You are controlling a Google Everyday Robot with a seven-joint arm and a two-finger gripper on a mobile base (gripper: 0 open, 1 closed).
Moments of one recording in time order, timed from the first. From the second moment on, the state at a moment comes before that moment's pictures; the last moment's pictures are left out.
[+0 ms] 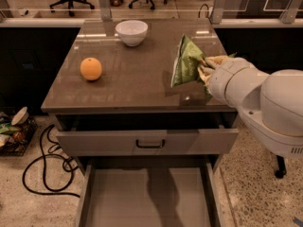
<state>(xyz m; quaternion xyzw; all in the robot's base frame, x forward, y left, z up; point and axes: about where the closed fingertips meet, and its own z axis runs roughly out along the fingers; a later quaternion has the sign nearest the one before) 0.578 -0.154 0.917 -0.37 0.72 -0.15 0.57</state>
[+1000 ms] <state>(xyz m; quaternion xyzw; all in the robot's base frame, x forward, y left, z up) 0.763 -0.089 0.912 -0.43 0.67 -0.09 0.59</state>
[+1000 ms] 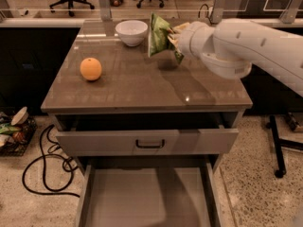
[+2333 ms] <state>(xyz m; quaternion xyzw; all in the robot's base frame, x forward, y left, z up) 0.884 -0.197 0.957 -0.39 0.69 -0.12 0.60</state>
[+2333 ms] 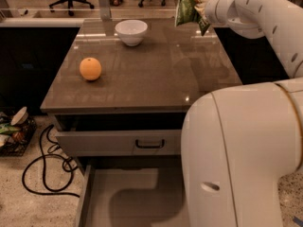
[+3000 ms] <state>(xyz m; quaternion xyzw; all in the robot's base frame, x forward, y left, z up) 0.888 -0.190 0.950 -0.39 0.69 -0.11 0.59</state>
